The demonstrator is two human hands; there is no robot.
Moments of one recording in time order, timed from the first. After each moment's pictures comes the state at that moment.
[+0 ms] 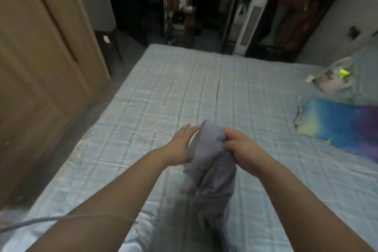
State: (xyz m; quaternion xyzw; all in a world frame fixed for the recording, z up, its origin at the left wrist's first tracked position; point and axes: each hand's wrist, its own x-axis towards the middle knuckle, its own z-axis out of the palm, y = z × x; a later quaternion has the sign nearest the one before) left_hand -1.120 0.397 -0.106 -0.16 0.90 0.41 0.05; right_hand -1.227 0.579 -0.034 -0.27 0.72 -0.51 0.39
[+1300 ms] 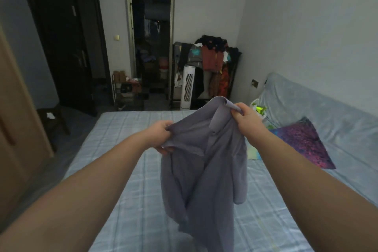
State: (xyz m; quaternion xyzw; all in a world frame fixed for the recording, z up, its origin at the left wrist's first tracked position) left_hand -1.150 0.401 0.089 -0.15 0.86 0.49 0.03; right_hand -1.266 0.667 0.117 -0.20 0.82 -0.52 -0.05
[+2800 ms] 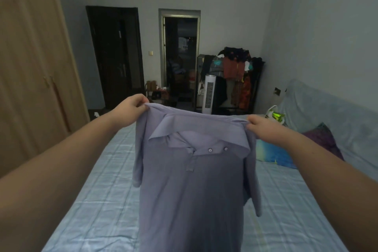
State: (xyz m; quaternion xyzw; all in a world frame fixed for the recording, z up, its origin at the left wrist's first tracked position) left_hand -0.976 0.529 0.151 -0.17 0.90 0.31 -0.25; right_hand -1.207 0.902 0.128 -0.34 0.89 -0.29 0.06
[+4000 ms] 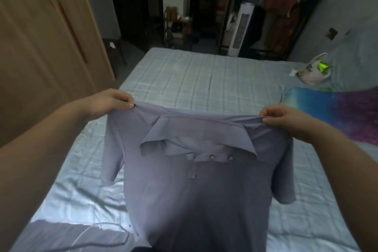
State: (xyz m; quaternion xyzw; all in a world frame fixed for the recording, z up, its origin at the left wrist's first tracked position) left_hand -0.912 0.398 0.002 -0.22 0.82 0.53 -0.01; right_hand -1.237 0.823 0.011 -0.36 0.80 -0.37 0.32
